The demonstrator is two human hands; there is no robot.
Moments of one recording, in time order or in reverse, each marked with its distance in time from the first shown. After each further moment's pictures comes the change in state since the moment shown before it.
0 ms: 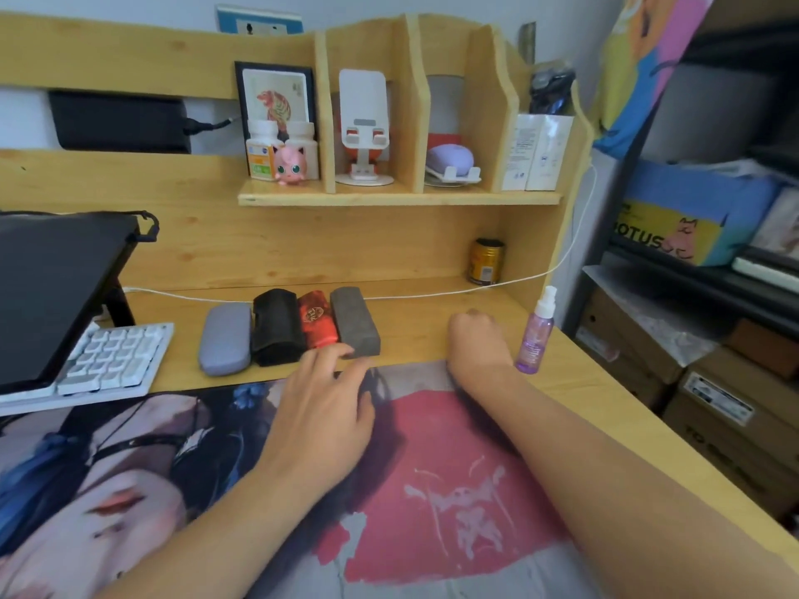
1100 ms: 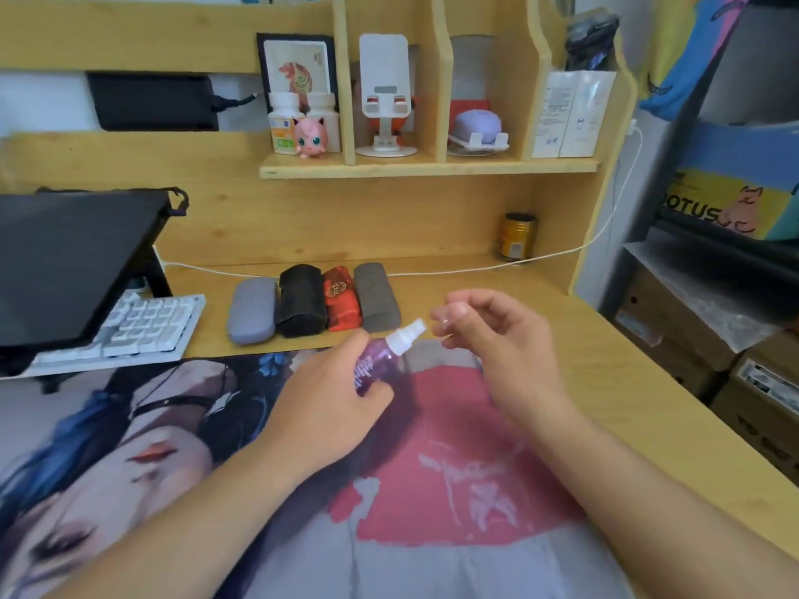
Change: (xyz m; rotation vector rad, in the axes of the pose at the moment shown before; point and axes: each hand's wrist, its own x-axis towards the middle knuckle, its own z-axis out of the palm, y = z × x) left_hand -0.013 0.012 -0.028 -0.284 -0.097 -0.168; right_hand -0.092 -0.018 -0.046 1.576 0.063 -0.051
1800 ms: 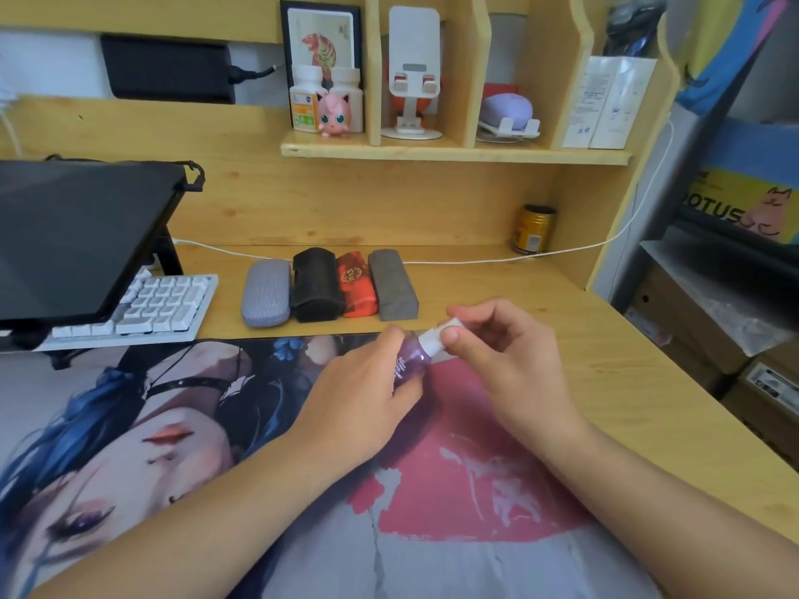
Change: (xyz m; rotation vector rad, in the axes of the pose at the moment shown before) left_hand -0.003 0.005 0.006 0.058 -0.022 0.065; right_hand -0.015 0.009 0.012 -0.123 -0.083 -0.060
